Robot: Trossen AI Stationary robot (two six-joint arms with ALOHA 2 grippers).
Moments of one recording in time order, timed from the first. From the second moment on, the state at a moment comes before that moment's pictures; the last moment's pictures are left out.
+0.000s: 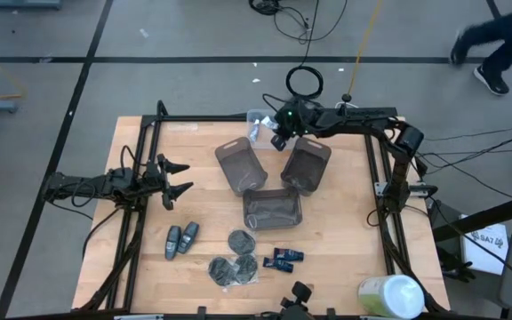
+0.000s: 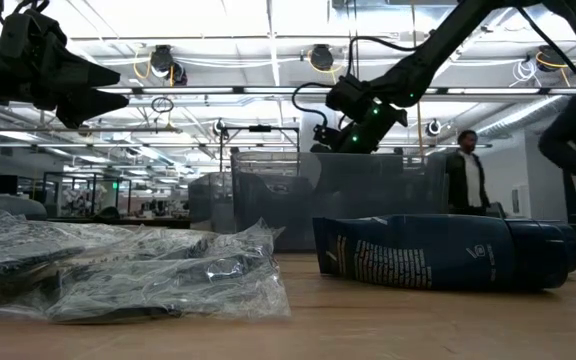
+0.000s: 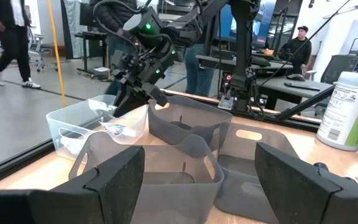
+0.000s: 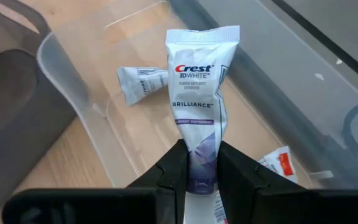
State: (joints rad) left arm -0.09 0.01 0.05 -0.03 -0.34 -0.11; right arm -0.61 1.87 1.18 -0.07 -0.06 -0.01
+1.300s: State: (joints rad) left arm -0.09 0.01 0.05 -0.03 -0.34 -0.11; right arm -0.61 1.87 1.17 -0.07 -0.06 -0.01
